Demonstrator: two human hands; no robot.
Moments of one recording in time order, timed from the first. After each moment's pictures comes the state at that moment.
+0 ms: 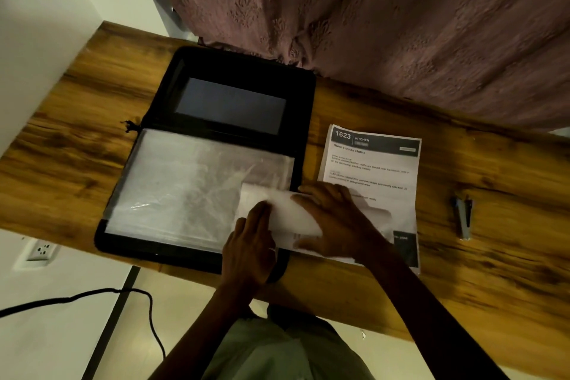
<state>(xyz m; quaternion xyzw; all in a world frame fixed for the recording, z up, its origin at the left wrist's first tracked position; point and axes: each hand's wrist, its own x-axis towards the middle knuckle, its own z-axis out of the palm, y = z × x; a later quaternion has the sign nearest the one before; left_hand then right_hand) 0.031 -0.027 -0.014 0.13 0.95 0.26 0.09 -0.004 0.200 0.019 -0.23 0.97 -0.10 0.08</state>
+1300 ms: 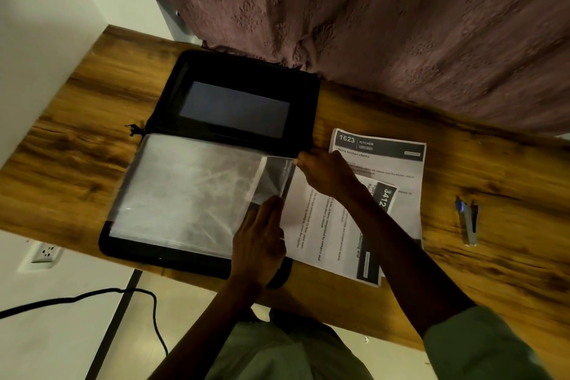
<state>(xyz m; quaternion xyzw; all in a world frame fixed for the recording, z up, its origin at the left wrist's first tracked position) 0.014 -0.008 0.007 0.15 0.95 0.26 0.01 -0.112 0.181 0.006 -0.15 0.98 -0.10 0.05</state>
